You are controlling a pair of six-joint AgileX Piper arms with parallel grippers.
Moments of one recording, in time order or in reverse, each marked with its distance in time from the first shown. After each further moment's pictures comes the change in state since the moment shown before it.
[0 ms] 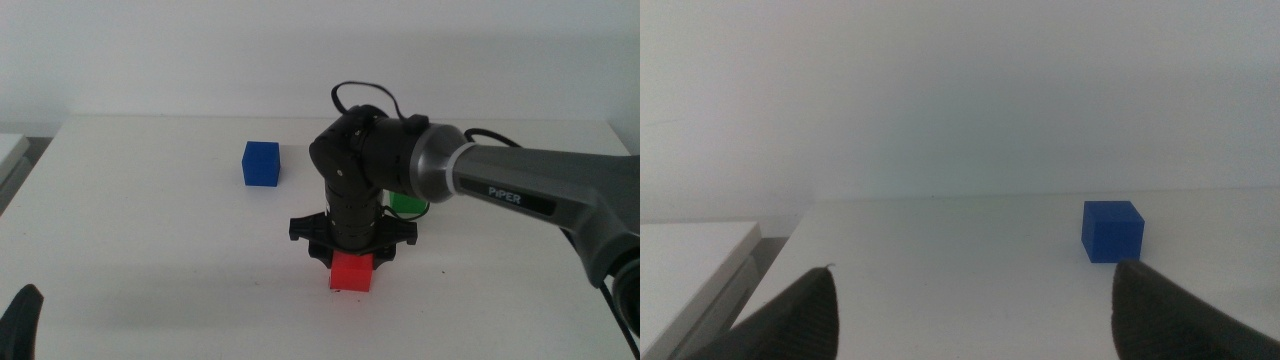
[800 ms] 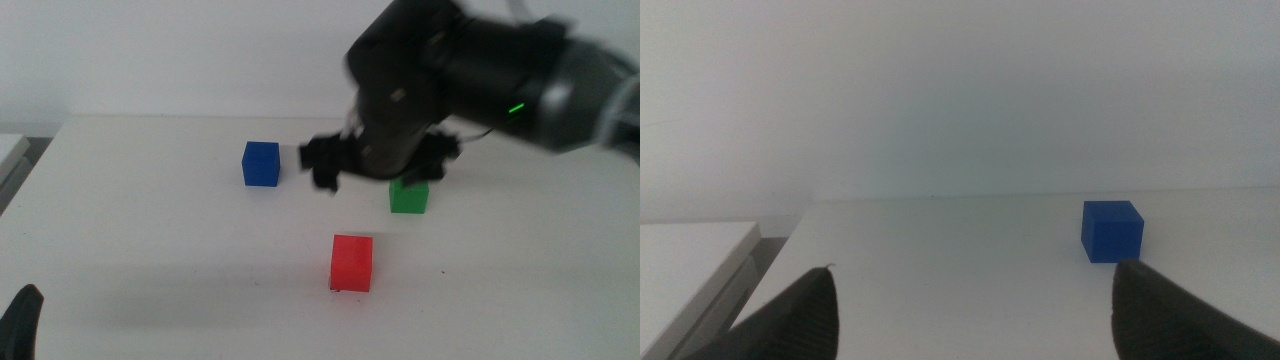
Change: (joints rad) left arm 0.000 0.000 0.000 0.000 0.000 0.000; right arm 0.058 -0.300 -0.002 -0.149 0.091 -0.097
